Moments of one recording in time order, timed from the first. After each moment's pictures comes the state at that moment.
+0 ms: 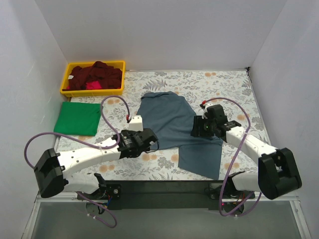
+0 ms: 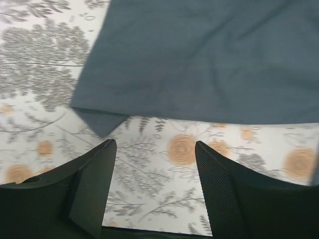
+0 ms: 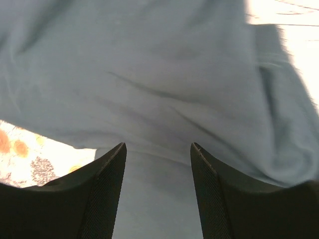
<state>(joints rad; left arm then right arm) -1.07 1.32 0.91 -0.87 -0.73 -1.00 0.36 1.23 0.68 -0.33 -0.17 0.30</state>
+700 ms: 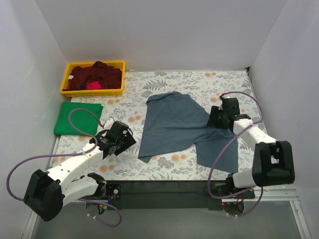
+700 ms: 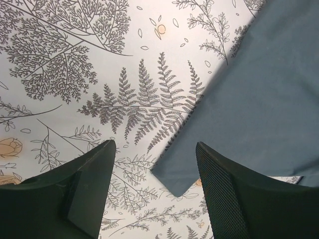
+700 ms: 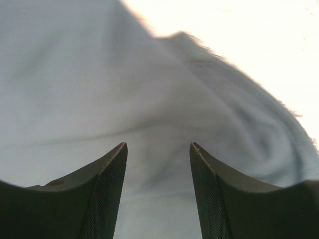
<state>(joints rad) -0.58 1.04 0.59 -0.56 -0.25 -1.08 0.10 1.43 0.78 -0.29 -0.06 0.31</state>
